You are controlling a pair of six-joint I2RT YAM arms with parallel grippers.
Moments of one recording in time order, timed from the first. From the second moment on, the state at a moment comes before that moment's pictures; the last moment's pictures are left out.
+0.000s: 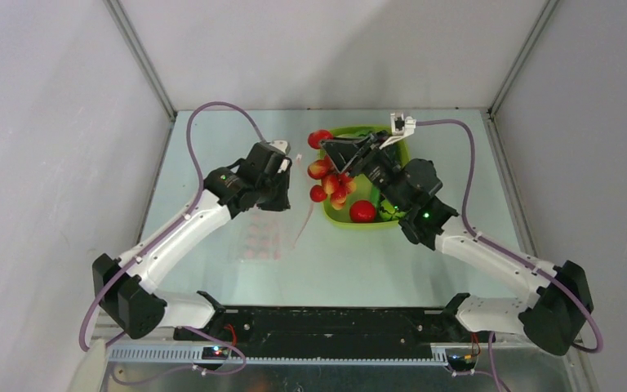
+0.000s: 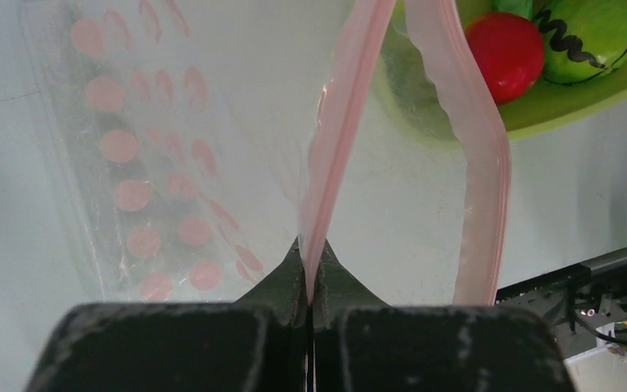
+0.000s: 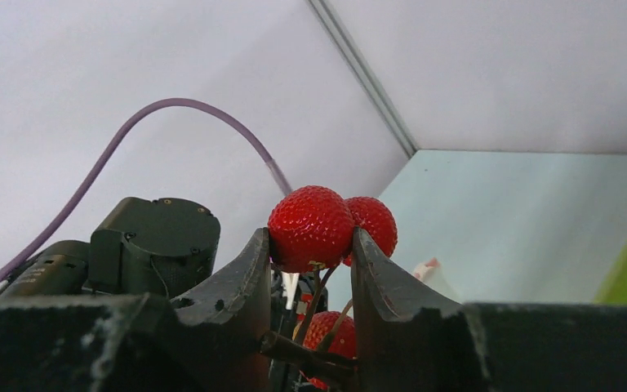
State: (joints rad) left arm -0.64 1.31 1.25 -0.85 -0.10 -0.47; right arm 0.78 1.19 0.97 0.52 0.06 0.62
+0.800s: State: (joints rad) left arm -0.64 1.22 1.19 -0.78 -0.06 -0.53; right arm 0.88 1.46 0.95 0.95 0.14 0.86
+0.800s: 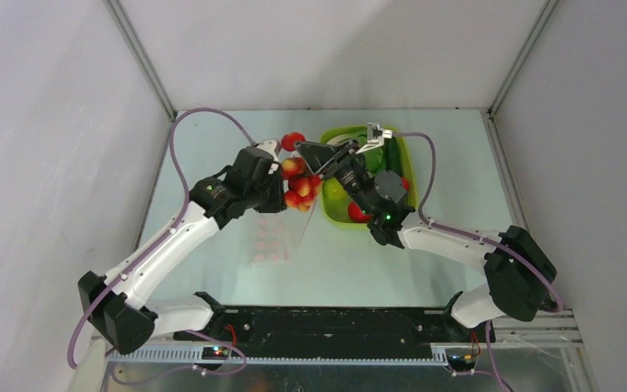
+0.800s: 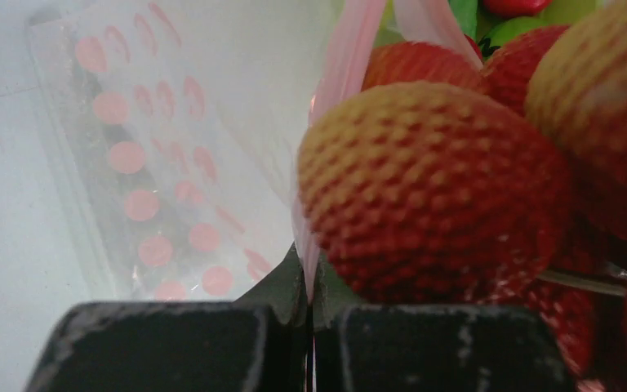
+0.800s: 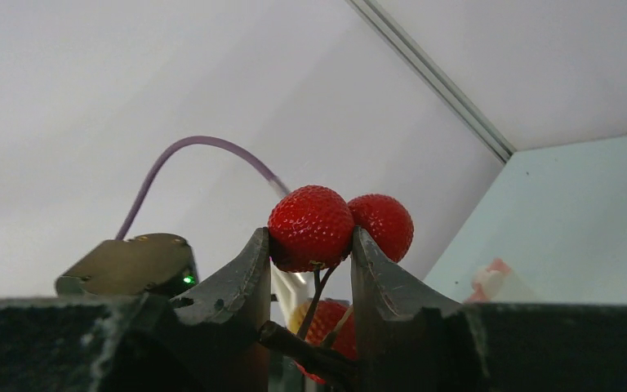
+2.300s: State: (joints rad) left arm -0.57 1.14 1.16 -0.74 0.03 -0.56; right arm 0.96 1.35 0.89 0.48 0.06 0.64
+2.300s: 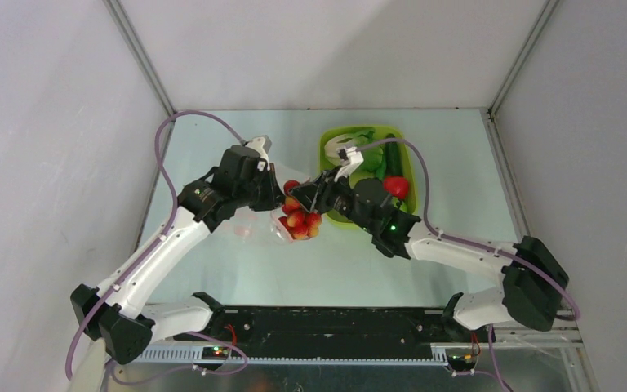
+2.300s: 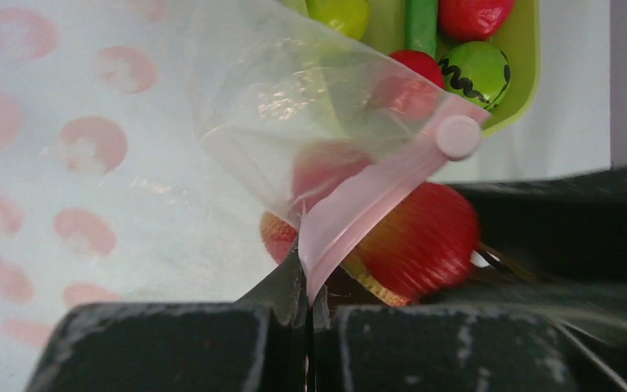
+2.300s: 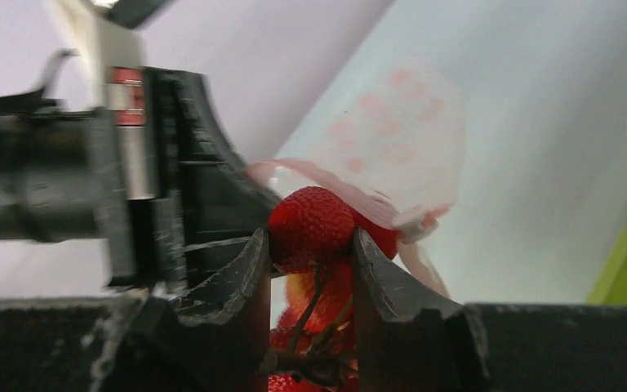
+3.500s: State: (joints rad) left arm -0.59 1.14 1.14 -0.67 0.21 -0.52; right arm 0.99 1.78 1.50 -0.13 0.61 0.51
